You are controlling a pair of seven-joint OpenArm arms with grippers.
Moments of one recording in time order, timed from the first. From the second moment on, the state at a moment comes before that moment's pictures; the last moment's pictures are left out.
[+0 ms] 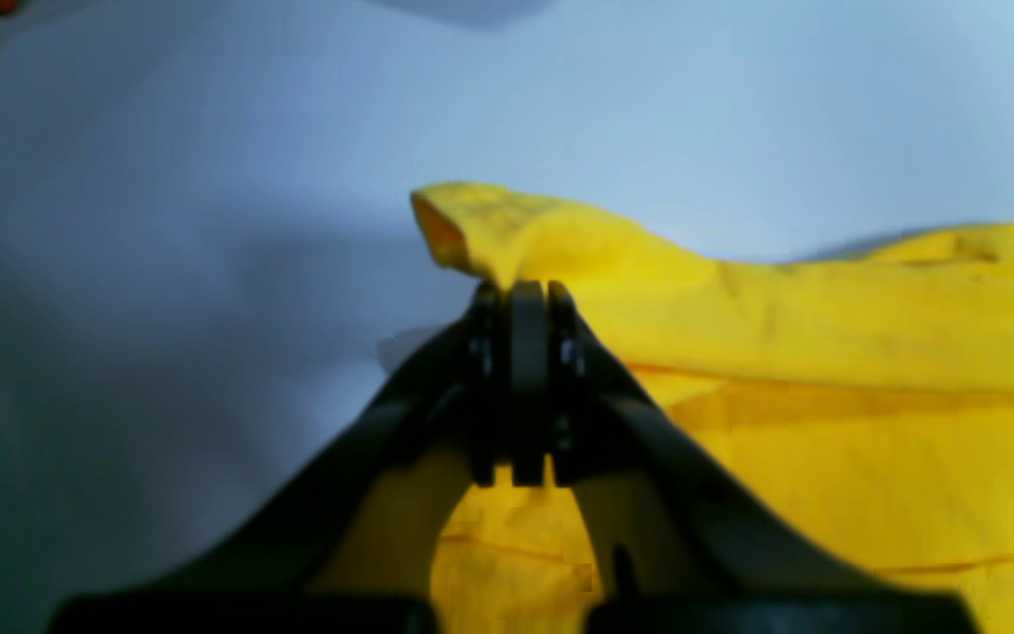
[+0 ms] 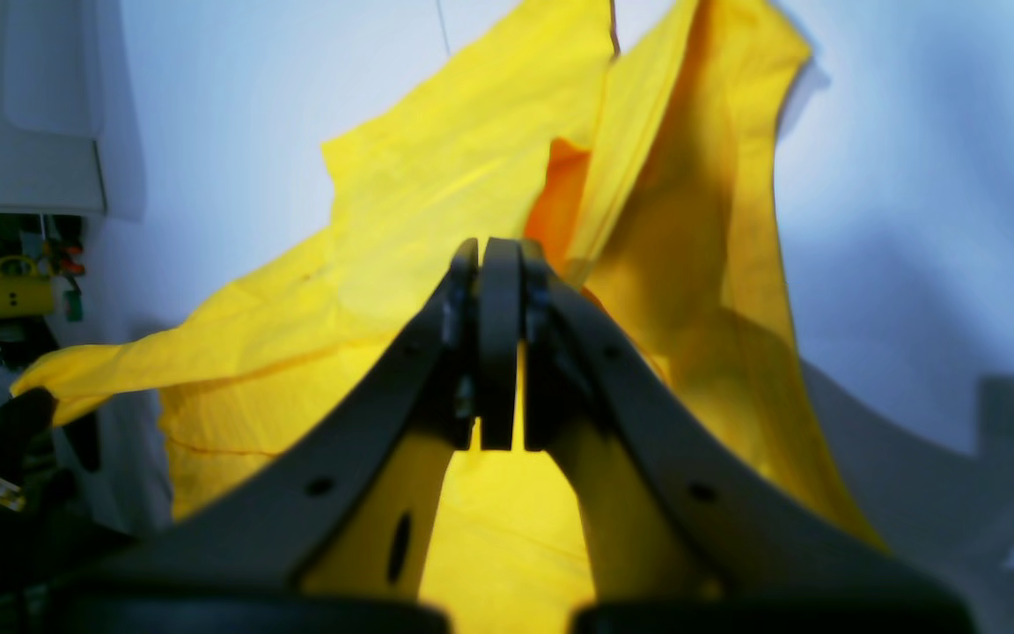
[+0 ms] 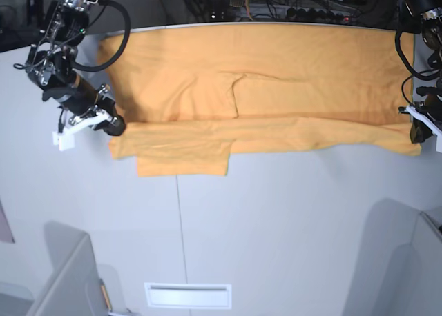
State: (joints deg) left arm 15.4 -31.6 -36.4 90.0 -34.3 -29.8 44.3; right arm -11.3 5.0 23.8 106.0 48.4 1.3 -66.3
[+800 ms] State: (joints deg) left arm 26.9 -31.2 -41.7 100.2 -34.2 -29.8 44.1; right arm -16.4 8.4 23.6 104.5 48.5 1.3 -68.9
